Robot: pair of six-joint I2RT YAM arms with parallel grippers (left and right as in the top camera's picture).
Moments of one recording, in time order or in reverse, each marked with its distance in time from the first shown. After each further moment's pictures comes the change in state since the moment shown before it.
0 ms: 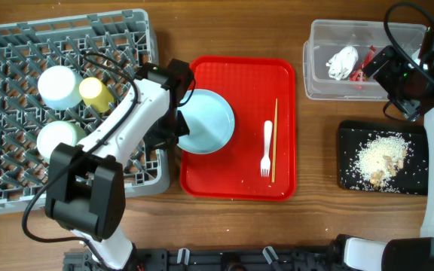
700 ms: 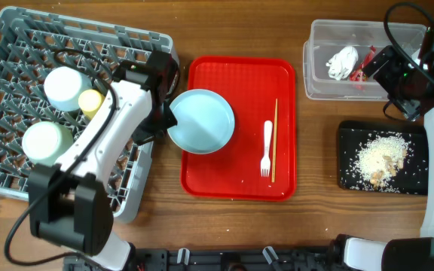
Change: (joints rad) left arm 0.057 -0.106 0.000 0.037 -0.061 -0.049; right arm 0.000 0.000 0.000 0.000 0.000 0.000
